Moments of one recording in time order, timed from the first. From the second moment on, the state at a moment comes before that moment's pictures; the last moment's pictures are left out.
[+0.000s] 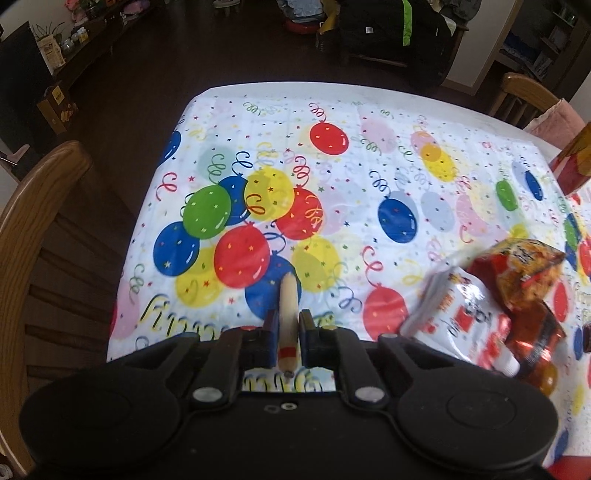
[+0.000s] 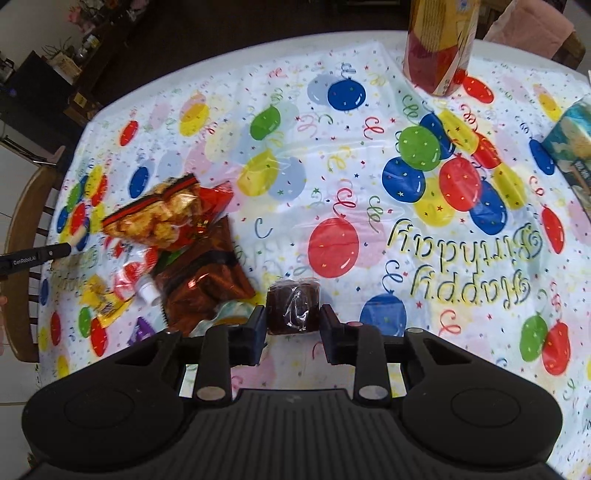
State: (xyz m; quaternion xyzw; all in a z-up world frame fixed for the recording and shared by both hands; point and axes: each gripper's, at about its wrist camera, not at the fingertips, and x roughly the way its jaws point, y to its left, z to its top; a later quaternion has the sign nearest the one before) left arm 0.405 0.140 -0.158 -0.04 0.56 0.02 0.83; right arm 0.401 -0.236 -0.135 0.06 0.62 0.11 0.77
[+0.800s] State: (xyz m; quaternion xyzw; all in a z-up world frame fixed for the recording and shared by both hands) left arm 0.312 0.126 -0.126 -0.04 0.57 -0.03 0.82; right arm 0.290 -0.245 -0.054 0.07 0.58 0.13 0.80
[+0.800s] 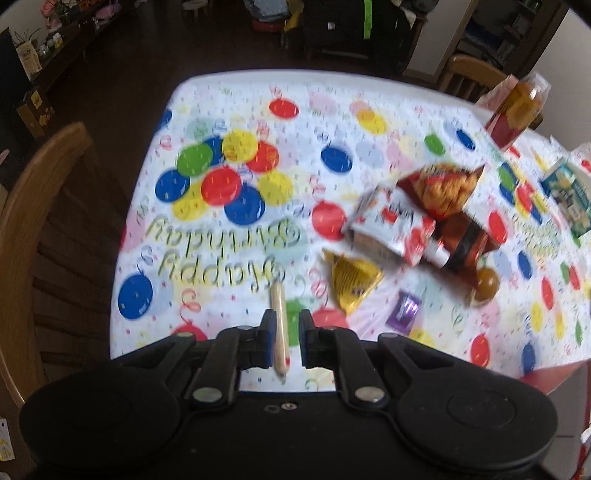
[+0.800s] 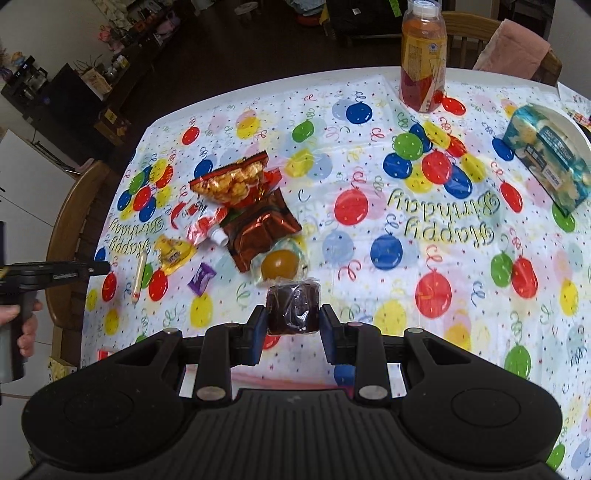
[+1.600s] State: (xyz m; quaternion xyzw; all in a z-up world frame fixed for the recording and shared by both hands) left arm 0.313 0.113 -0.191 -0.01 0.58 0.01 0.81; right arm 0.282 -0.265 -0.072 0.09 0.60 0.13 0.79
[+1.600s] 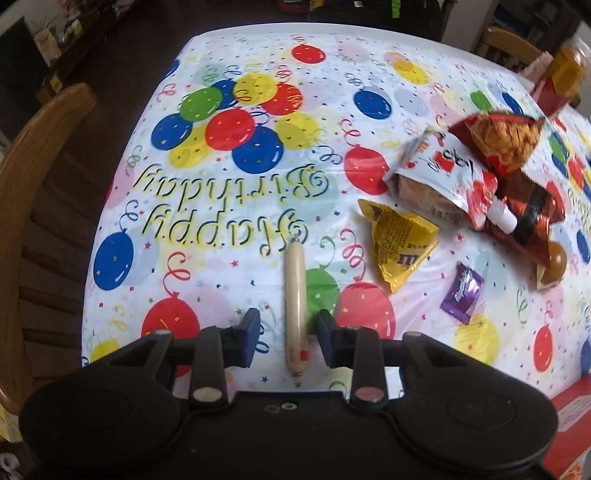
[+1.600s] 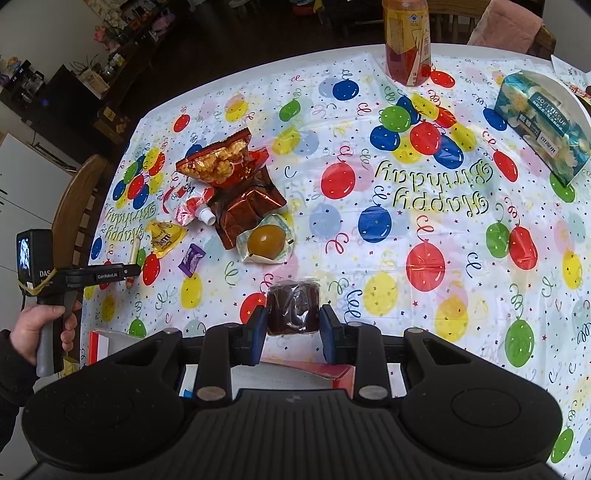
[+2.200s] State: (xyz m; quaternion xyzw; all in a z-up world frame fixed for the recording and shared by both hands) left arm 0.283 0.125 -0.156 -0.06 0.58 0.00 0.81; right arm 0.252 -0.258 -0.059 0.08 0.59 0.15 0.79
